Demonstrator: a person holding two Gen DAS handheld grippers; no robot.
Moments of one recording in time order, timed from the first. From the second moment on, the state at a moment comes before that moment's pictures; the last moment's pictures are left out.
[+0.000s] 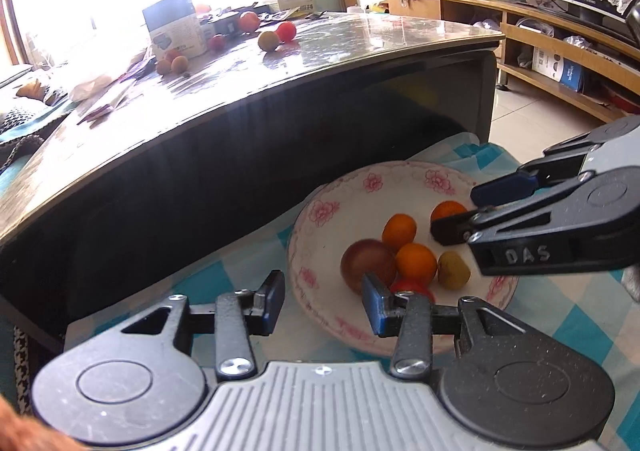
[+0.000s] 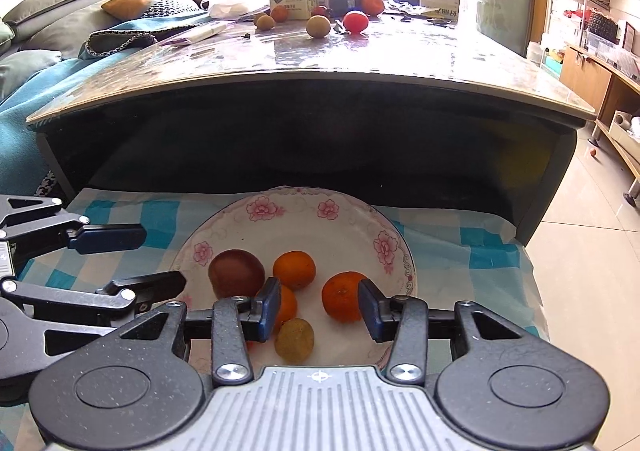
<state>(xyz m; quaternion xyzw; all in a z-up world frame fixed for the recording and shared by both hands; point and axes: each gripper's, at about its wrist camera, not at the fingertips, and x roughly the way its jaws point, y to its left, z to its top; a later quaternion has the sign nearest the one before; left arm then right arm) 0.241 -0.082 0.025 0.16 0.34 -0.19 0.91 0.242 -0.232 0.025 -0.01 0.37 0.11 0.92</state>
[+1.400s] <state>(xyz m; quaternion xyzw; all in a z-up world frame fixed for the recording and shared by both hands) 0.187 0.028 0.007 0.10 0.43 -0.15 0.88 0.157 -0.104 -0.010 -0.10 0.46 0.21 0.85</state>
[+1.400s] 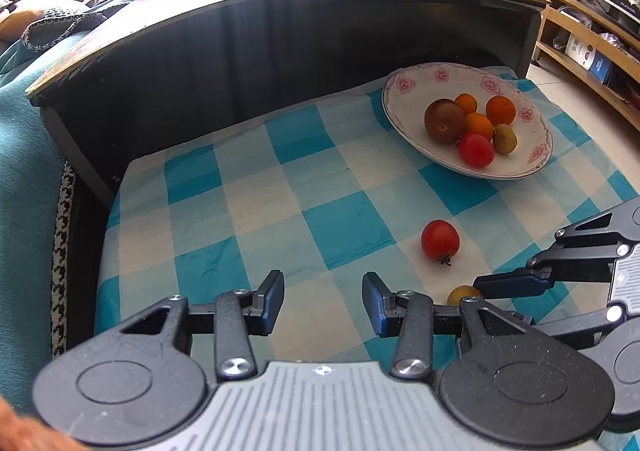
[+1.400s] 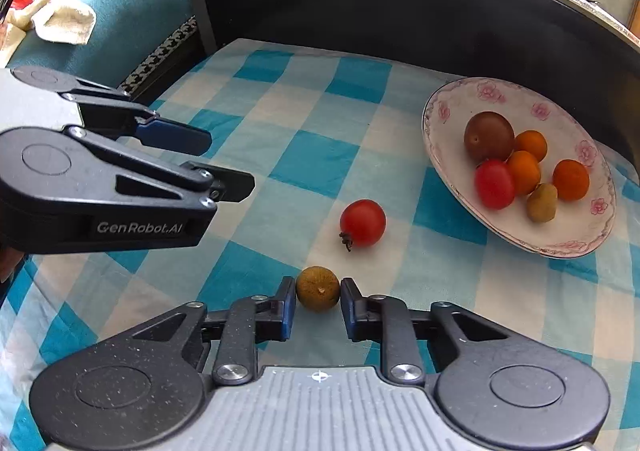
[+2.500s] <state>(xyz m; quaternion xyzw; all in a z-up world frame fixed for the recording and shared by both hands) 0.204 -0.050 -0.029 0.10 0.41 -0.24 0.88 0.148 -0.194 -0.008 -0.04 0.48 0.16 0.86</state>
